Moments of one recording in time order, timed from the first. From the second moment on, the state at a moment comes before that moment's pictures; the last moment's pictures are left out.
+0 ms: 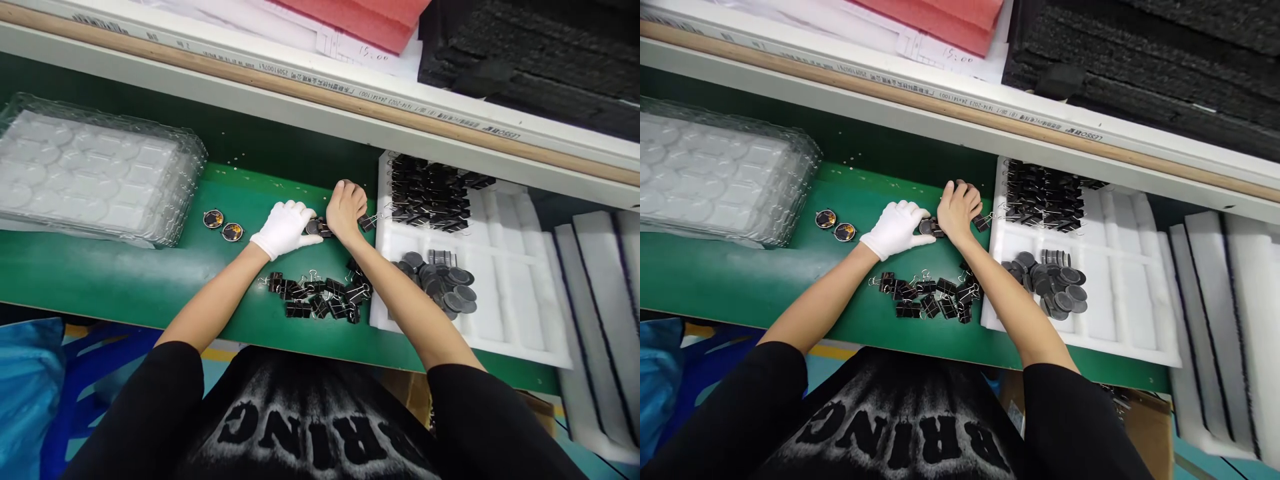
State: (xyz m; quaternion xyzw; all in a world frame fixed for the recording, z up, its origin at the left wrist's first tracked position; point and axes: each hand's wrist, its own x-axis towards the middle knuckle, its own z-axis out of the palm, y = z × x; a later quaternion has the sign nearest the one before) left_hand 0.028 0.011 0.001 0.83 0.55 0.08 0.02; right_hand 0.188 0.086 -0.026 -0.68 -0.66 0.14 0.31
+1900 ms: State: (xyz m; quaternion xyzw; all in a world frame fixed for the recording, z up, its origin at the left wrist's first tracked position) left_hand 0.016 -0.005 -0.003 0.82 0.56 0.10 -0.01; right_hand 0.201 0.078 -0.012 -0.64 -0.73 0.14 0.22
